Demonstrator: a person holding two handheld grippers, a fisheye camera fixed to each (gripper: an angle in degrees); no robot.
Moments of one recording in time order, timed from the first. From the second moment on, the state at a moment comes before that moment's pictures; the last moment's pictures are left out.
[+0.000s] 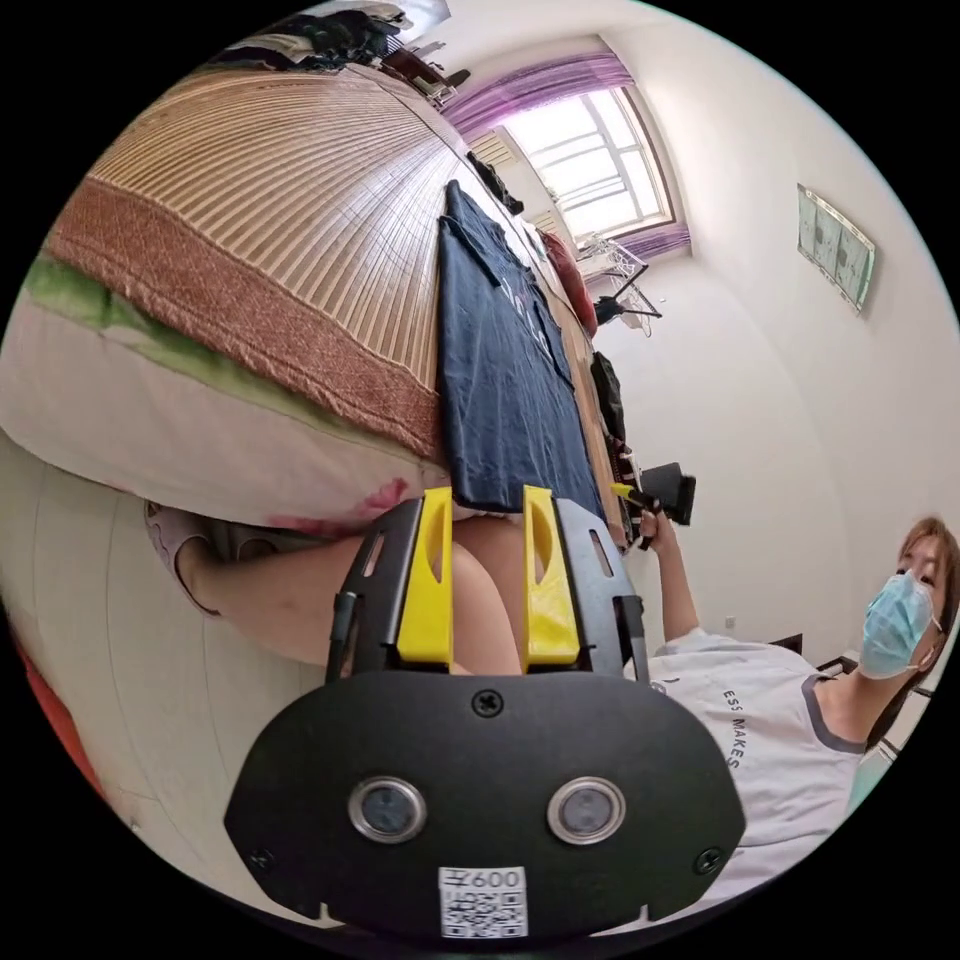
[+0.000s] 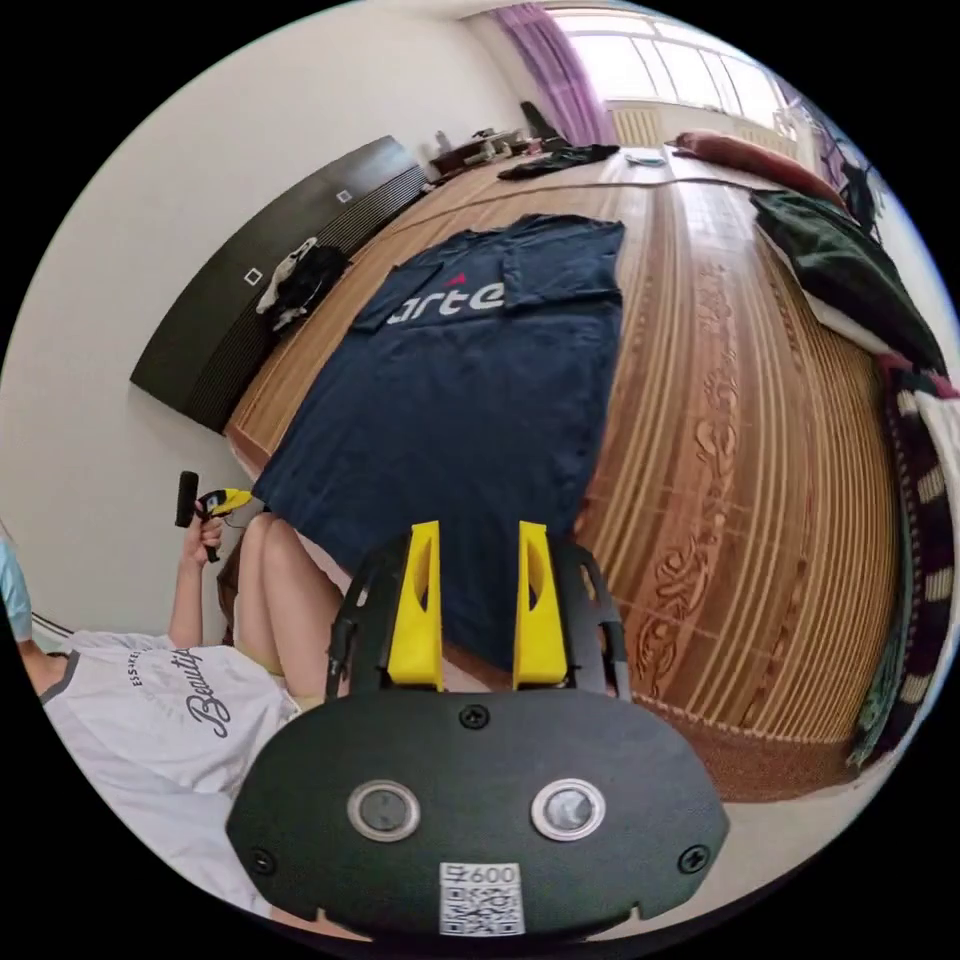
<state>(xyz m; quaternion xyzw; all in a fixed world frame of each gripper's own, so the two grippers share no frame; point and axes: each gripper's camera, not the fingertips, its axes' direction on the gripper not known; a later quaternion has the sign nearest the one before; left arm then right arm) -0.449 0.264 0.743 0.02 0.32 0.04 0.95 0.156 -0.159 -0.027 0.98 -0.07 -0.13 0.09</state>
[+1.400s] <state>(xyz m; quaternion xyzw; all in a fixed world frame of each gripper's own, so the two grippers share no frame) -0.380 0.203 0.765 -0.04 0.23 0.07 0.97 0.115 -0.178 0.019 0.98 -0.02 -0.09 0.19</state>
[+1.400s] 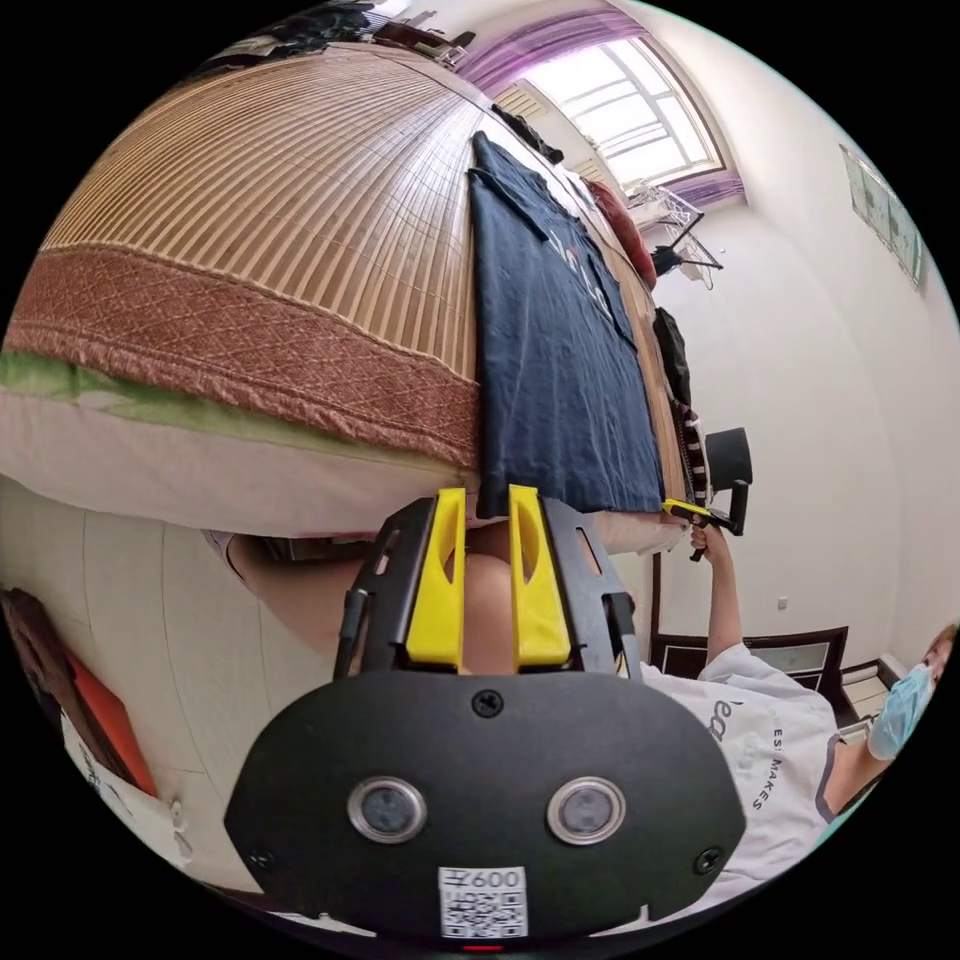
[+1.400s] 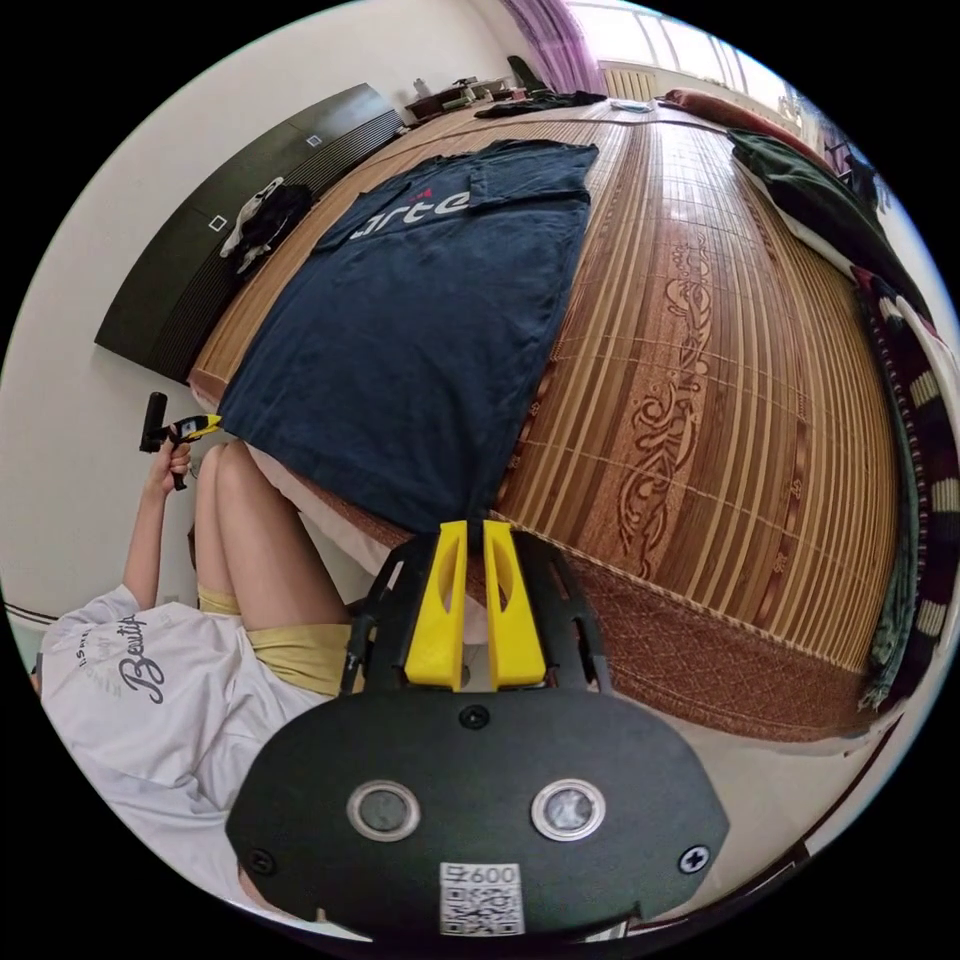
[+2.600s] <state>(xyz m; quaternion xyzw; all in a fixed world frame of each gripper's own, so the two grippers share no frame) -0.347 0.283 0.764 0.01 0.19 0.11 0.98 0.059 -0.277 0.048 0.99 0.02 -0.06 0.13</state>
